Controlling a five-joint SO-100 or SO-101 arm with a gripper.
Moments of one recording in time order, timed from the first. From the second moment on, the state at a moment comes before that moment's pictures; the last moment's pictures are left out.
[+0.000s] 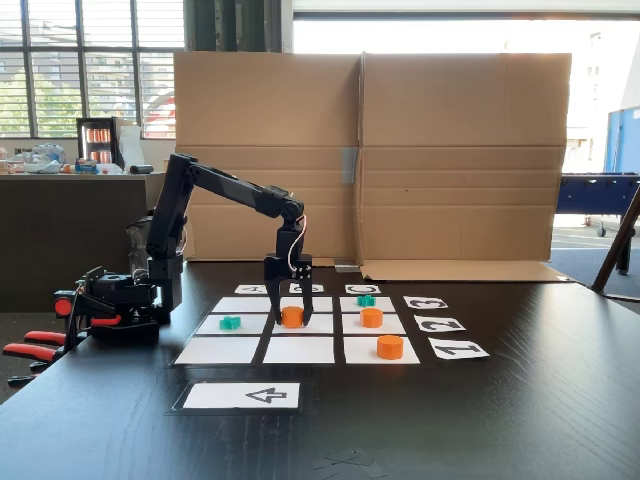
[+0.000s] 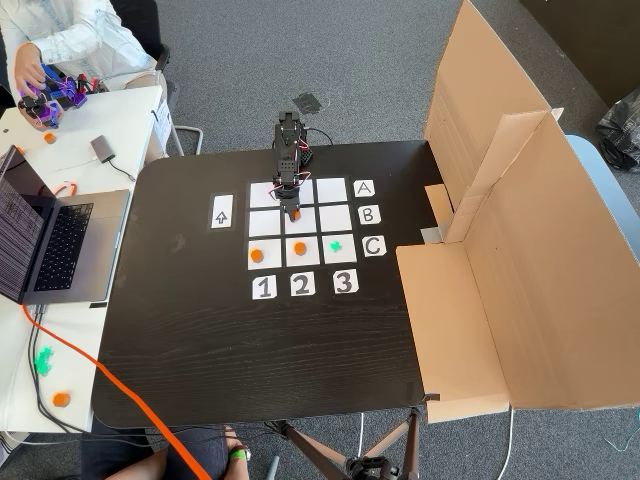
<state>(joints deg) 0.4 69.3 88.7 77.8 79.4</state>
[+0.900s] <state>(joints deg) 3.2 85.6 107.2 67.4 77.2</state>
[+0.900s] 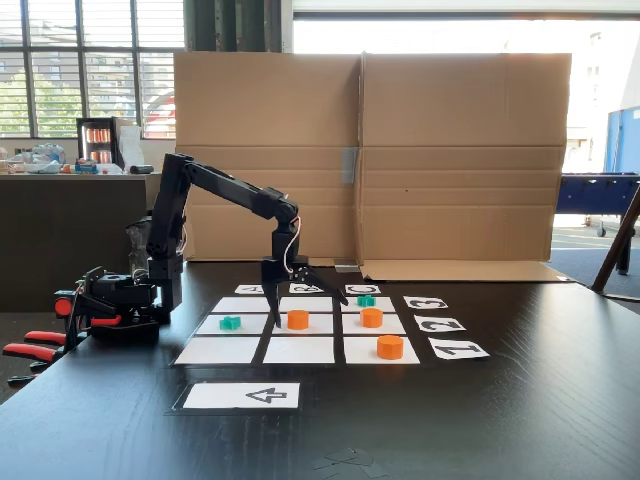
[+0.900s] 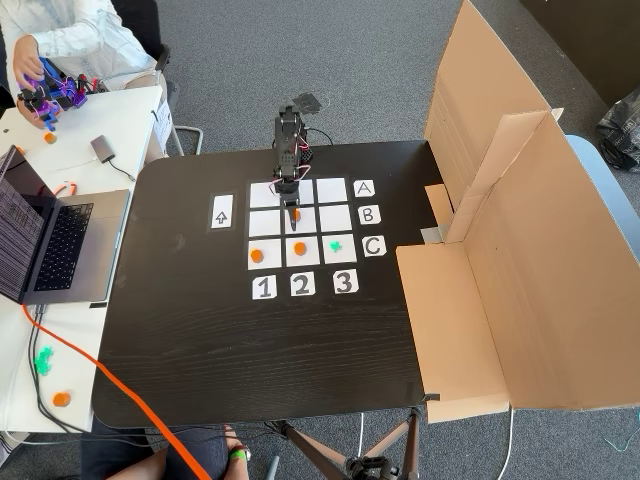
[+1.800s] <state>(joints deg) 84.6 173.8 157.1 39.9 76.2</state>
